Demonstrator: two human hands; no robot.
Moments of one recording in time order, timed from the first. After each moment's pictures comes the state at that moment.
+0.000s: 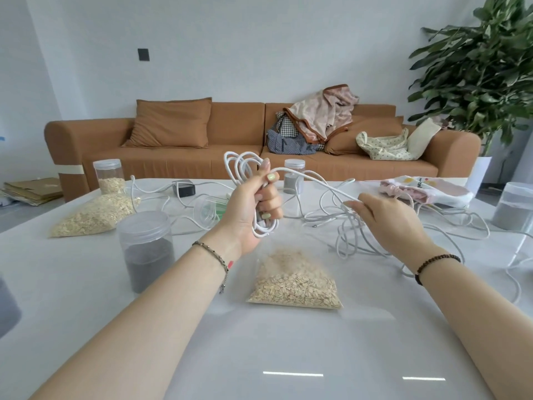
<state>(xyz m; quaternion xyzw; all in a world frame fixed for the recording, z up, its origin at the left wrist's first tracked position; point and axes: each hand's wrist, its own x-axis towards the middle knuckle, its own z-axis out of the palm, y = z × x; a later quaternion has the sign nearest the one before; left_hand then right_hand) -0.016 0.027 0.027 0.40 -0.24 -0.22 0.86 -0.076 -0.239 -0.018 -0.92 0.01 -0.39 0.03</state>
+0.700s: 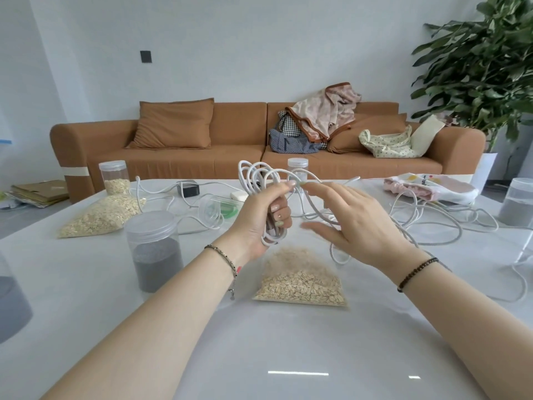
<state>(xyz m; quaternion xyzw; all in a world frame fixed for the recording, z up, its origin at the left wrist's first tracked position) -0.024 0.023 0.014 0.47 -0.22 -0.21 0.83 -0.089 -0.156 0.001 -0.85 -0.24 -0.46 -0.01</state>
